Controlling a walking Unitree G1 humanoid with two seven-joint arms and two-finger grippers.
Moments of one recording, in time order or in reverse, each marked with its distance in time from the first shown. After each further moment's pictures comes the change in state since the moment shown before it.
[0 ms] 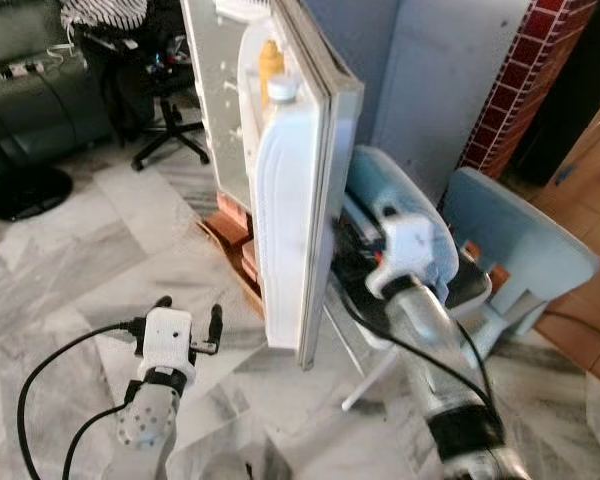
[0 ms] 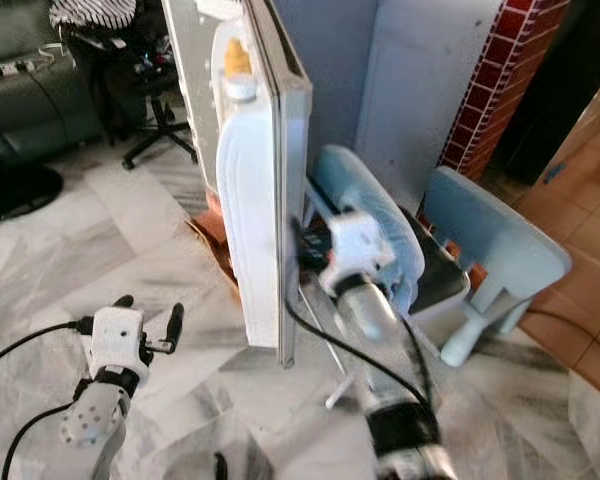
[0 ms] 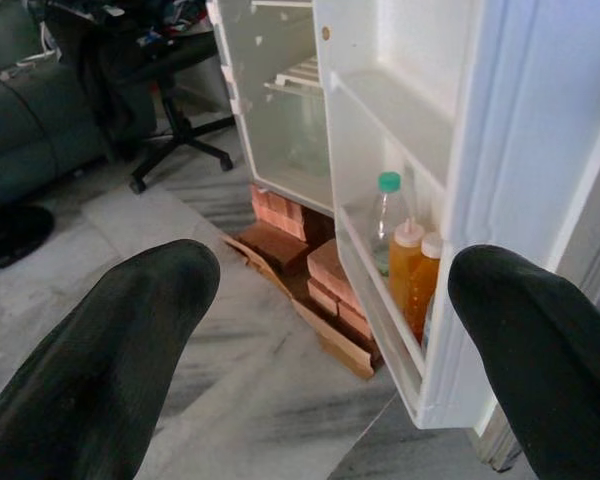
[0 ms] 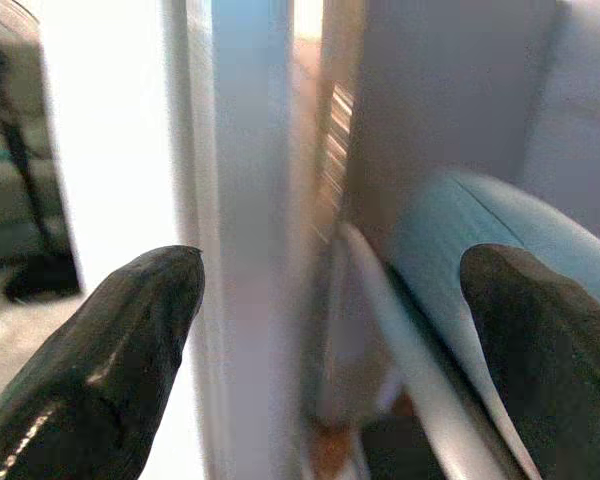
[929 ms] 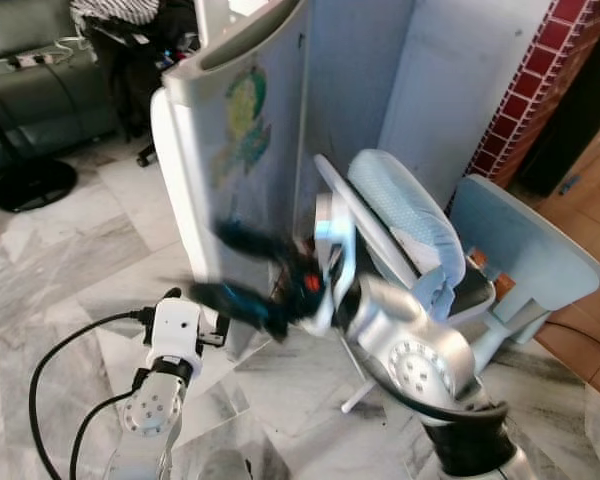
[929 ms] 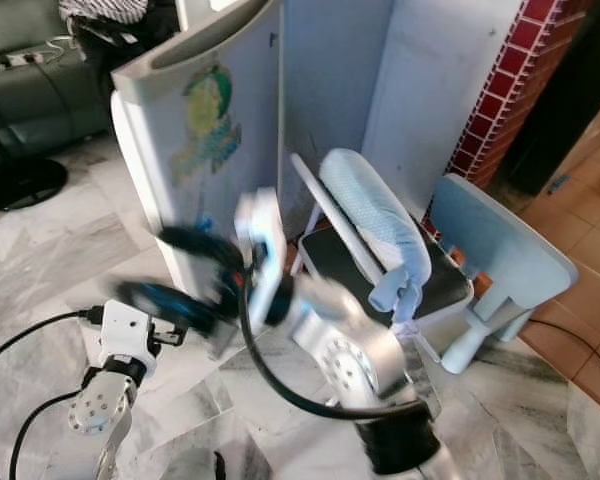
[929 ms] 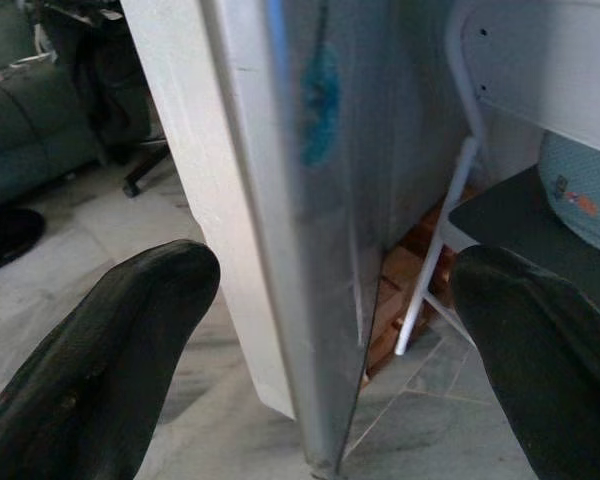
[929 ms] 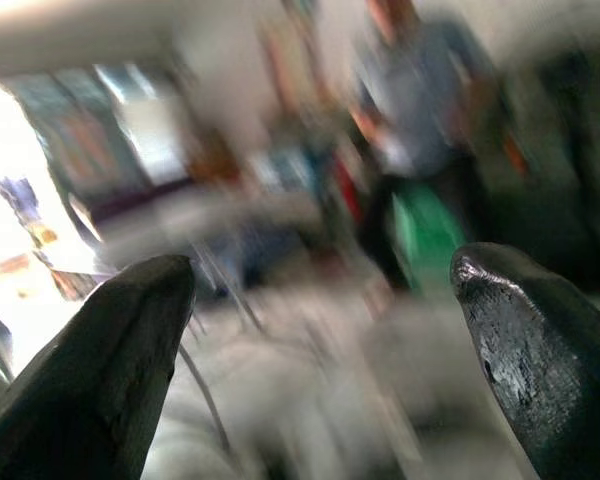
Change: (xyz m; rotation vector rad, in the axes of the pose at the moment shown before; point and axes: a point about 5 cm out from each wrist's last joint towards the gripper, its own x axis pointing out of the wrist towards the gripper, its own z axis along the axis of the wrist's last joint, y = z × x) left arm 0.010 -0.005 0.004 0.012 -0.012 -0.040; right arm -0.038 0.083 0.039 0.441 0.092 1.005
